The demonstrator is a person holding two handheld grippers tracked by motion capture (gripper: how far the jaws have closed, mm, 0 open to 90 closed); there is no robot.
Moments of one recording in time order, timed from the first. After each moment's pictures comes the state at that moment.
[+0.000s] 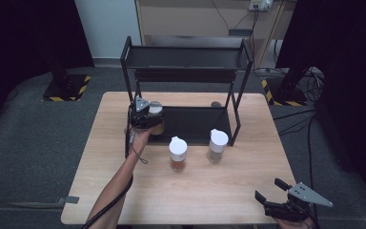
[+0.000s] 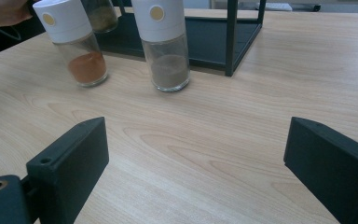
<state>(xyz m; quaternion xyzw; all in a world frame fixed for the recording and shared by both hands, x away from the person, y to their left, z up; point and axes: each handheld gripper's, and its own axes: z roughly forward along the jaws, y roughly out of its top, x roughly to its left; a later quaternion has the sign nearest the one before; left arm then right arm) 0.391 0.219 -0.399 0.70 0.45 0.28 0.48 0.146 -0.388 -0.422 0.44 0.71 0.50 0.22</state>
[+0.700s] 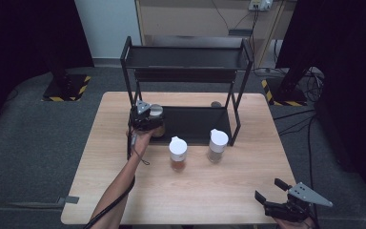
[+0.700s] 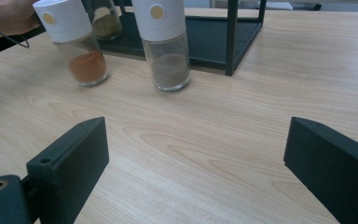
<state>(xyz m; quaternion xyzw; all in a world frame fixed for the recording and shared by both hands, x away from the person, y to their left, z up) 0.395 0.220 -0.414 0.70 0.46 0.28 0.48 0.146 -0.388 -0.422 0.44 0.71 0.50 0.22</state>
